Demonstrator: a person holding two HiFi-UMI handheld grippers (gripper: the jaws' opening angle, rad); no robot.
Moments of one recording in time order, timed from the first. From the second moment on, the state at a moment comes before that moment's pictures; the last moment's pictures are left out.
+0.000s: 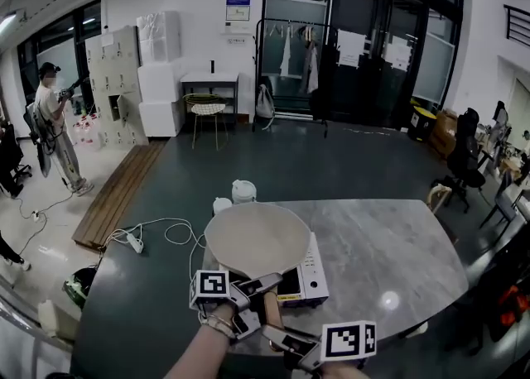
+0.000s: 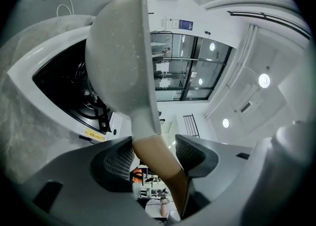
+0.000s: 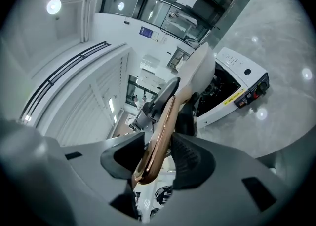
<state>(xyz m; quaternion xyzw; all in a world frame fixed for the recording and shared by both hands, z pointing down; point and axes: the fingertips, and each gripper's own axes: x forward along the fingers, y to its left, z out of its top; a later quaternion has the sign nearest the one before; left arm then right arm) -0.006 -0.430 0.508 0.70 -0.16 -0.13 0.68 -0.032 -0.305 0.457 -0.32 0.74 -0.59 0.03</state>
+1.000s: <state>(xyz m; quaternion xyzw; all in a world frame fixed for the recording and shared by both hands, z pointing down) -0.023 -0.368 0.499 0.79 -0.25 -0.03 0.56 -0.025 -0.295 0.490 -0.31 0.72 -0.63 0.02</state>
